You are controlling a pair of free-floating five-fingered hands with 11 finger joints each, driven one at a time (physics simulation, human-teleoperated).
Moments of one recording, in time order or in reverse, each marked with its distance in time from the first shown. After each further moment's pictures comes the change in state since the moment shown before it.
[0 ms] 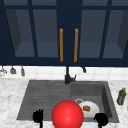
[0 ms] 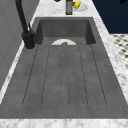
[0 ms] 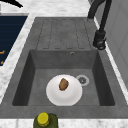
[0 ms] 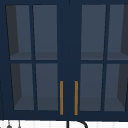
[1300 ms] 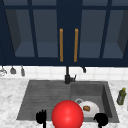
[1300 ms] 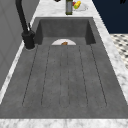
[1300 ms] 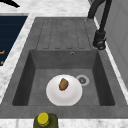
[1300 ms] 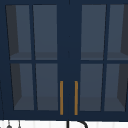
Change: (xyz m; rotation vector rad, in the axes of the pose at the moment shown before) left hand 0.020 0.000 -0.023 0.002 -0.005 -0.001; right hand 0.000 0.000 0.000 0.000 0.000 0.000
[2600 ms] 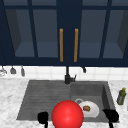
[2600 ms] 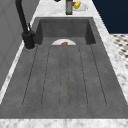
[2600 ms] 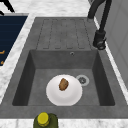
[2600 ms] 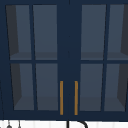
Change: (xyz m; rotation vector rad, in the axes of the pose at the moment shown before) left hand 0.007 -0.001 -0.012 0.013 0.003 -0.045; right hand -0.061 -0.040 0.015 0.023 0.006 -0.004
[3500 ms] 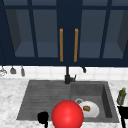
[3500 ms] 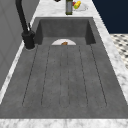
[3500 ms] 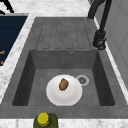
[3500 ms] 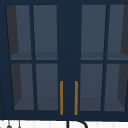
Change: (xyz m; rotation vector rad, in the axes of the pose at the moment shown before) left hand 0.000 0.000 0.000 0.004 0.003 -0.005; right hand -0.072 -0.022 -0.003 -0.002 0.224 -0.003
